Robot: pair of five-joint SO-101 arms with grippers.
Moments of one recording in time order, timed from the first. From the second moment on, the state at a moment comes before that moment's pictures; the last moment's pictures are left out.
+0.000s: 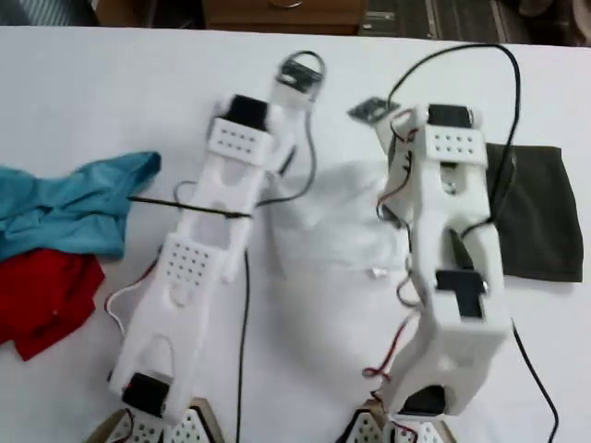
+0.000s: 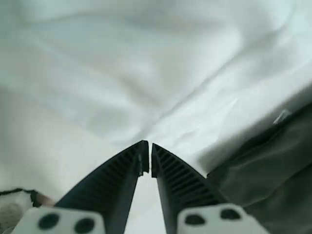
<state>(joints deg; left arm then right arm) 14.2 65.8 -81.1 101.4 -6.5 -0.2 16.4 -9.1 96.9 45.3</state>
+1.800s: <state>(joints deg) 17.8 69.6 -76.8 95.3 -15.9 -6.3 -21.0 52.4 60.0 52.4</state>
